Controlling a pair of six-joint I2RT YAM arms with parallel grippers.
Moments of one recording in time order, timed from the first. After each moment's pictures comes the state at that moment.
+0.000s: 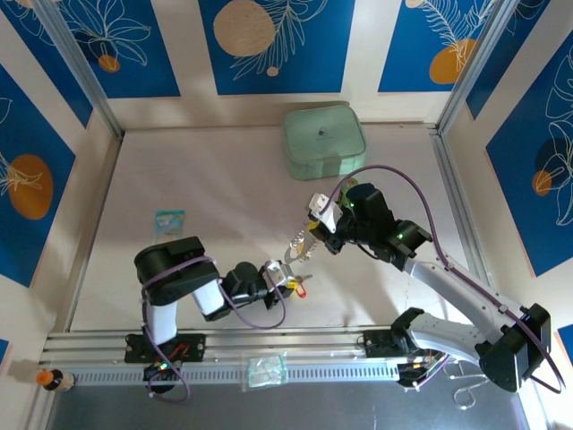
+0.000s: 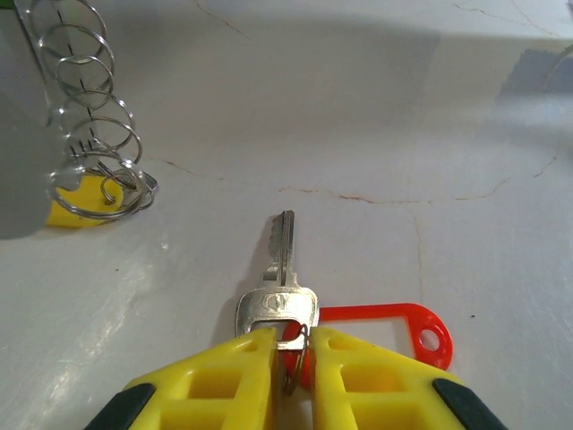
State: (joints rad) left arm -1.00 1.89 0.28 1.21 0.22 0.02; right arm 0.64 1.04 0.89 -0.50 -0.29 -0.37
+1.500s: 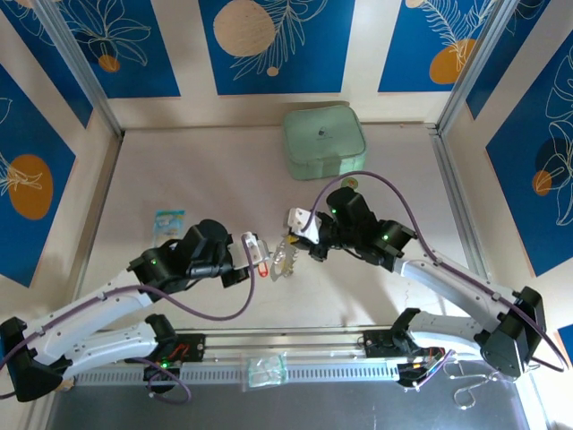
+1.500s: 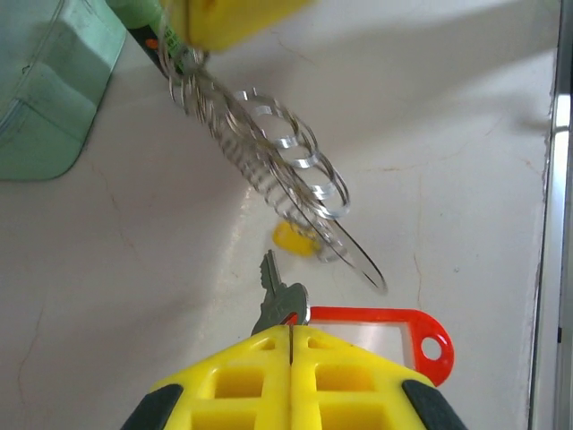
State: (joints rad) left arm -0.91 0.90 0.82 -0.60 0.12 0.40; right arm 0.81 1.13 0.93 -0.44 -0.36 -0.50
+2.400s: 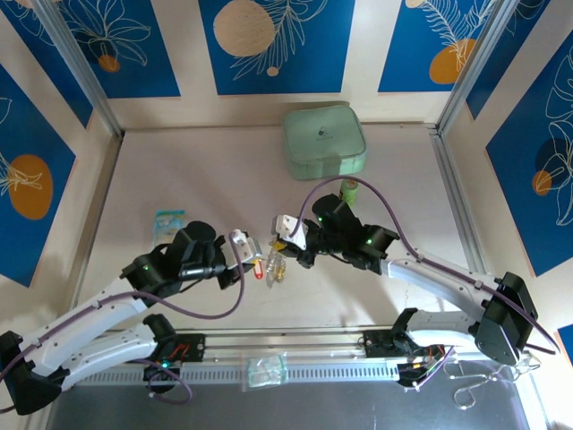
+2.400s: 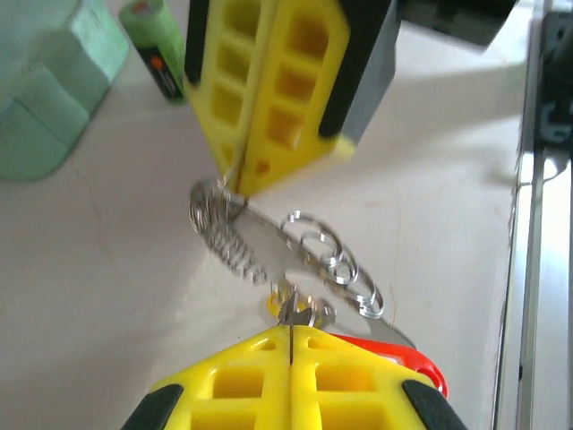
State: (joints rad) left arm -0.85 0.82 0.74 -0.55 0.20 0.32; right arm 0.87 1.19 0.88 -0.30 -0.37 -0.43
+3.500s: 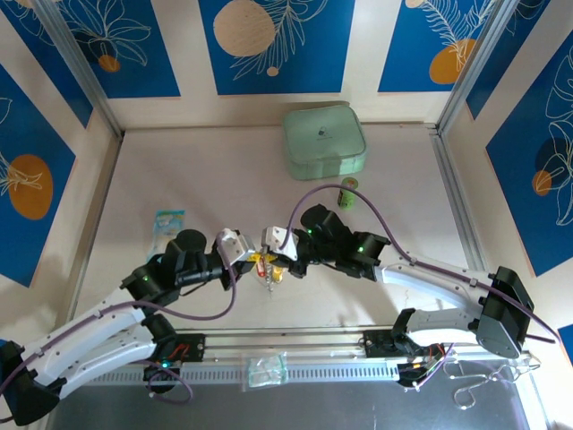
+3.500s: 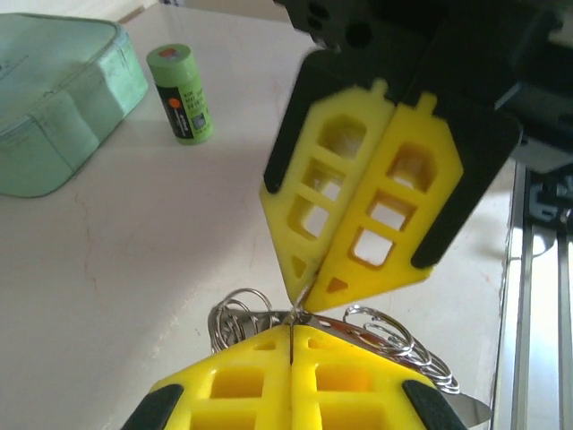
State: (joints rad) left arm -0.82 0.72 0.57 -0.28 0.26 0.16; right arm 0.98 1.21 0.87 -0.27 -0.31 -0.39
